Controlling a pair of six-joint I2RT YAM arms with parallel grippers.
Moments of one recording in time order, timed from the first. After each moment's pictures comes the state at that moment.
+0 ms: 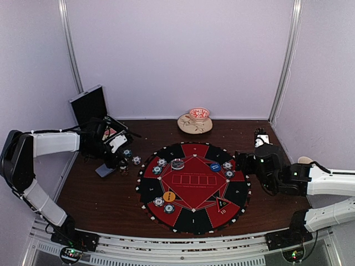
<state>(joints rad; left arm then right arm) -0.29 1.56 0.94 -0.38 0.36 0.60 0.92 0.99 0.58 -0.09 0.79 0.47</state>
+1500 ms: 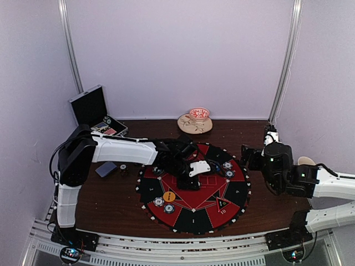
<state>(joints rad) -1.01 2.11 1.56 -0.46 0.24 0.50 0.92 0.90 0.56 -0.08 0.86 0.48</state>
